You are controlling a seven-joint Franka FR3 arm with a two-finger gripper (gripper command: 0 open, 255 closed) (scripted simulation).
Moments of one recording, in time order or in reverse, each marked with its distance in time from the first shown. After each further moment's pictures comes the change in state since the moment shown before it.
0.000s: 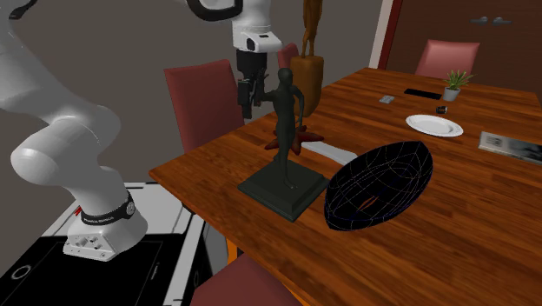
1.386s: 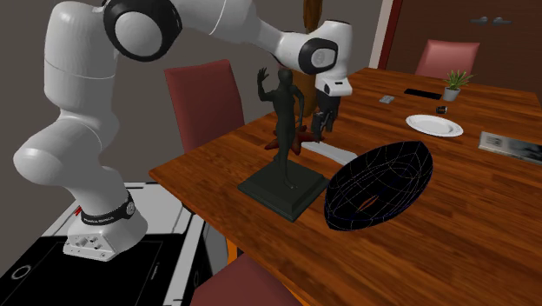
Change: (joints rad) arm 0.073 0.861 0.062 0.678 -0.298 0.158 0.615
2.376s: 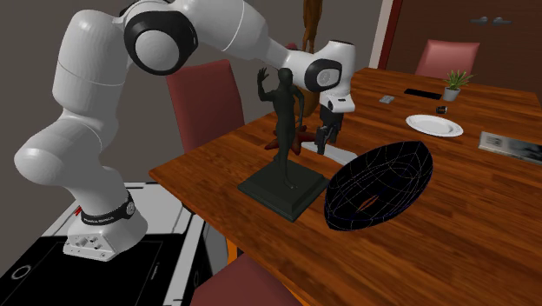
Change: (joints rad) arm 0.019 0.104 -0.024 0.036 -0.031 0.066 0.036
